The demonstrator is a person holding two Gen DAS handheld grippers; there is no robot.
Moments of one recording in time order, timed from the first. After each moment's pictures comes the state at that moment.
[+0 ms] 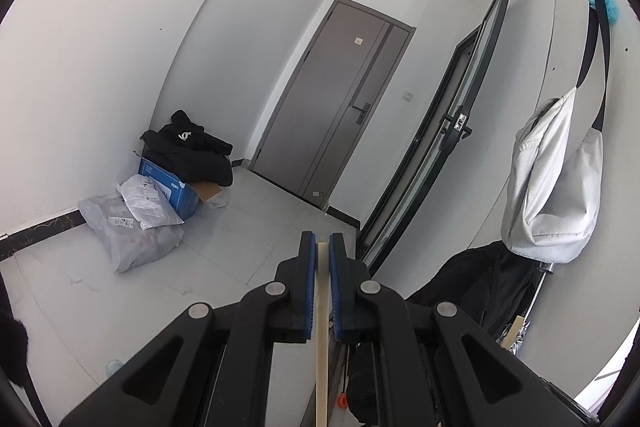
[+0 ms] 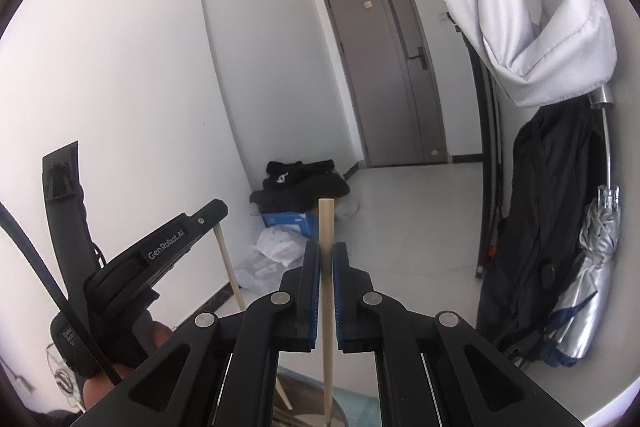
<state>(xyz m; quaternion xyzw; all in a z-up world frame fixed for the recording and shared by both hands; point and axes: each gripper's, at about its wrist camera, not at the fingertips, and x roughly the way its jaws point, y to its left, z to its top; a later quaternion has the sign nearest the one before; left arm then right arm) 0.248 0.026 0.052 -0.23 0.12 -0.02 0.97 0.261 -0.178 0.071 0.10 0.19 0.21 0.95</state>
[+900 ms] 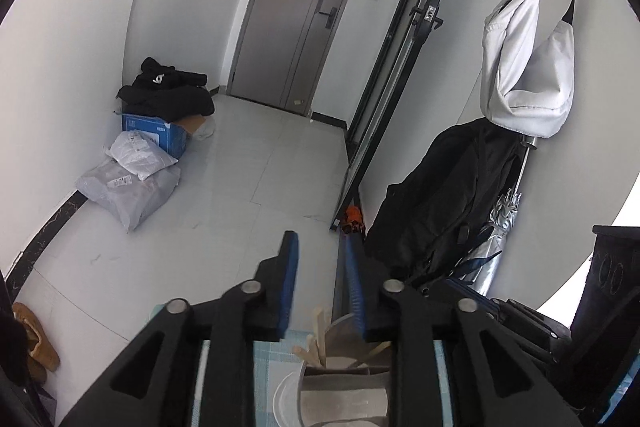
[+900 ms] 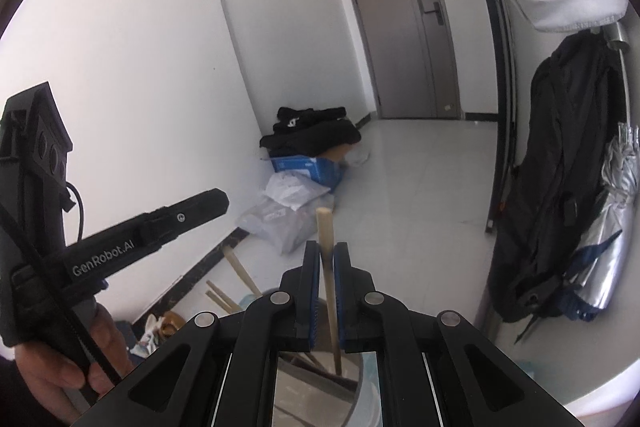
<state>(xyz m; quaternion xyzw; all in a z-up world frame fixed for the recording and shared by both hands) 0.220 0.024 0.042 -0.14 0.29 -0.10 0.94 0.245 -0.161 0.020 0.07 0.28 0.23 0.93</state>
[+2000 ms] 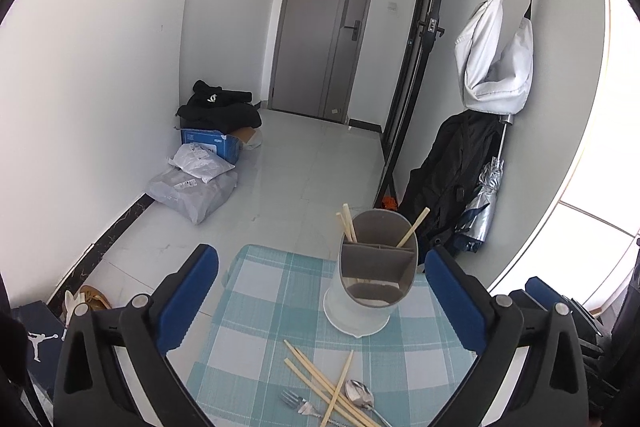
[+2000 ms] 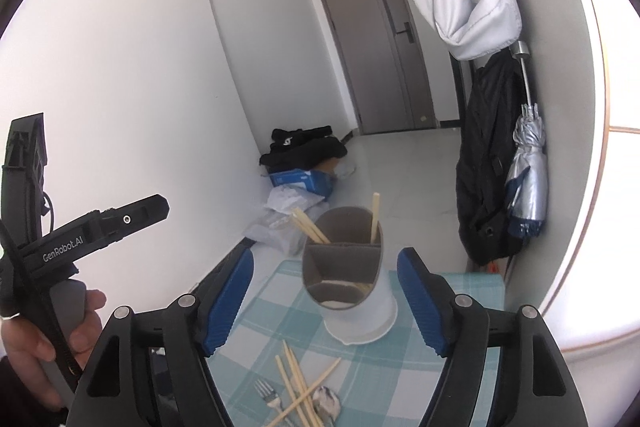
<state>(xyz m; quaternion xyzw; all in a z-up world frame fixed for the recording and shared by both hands) 0.055 0.026 0.079 -0.09 0.28 -0.03 0.96 0.051 -0.193 0.058 0.11 0.25 0.20 0.94</state>
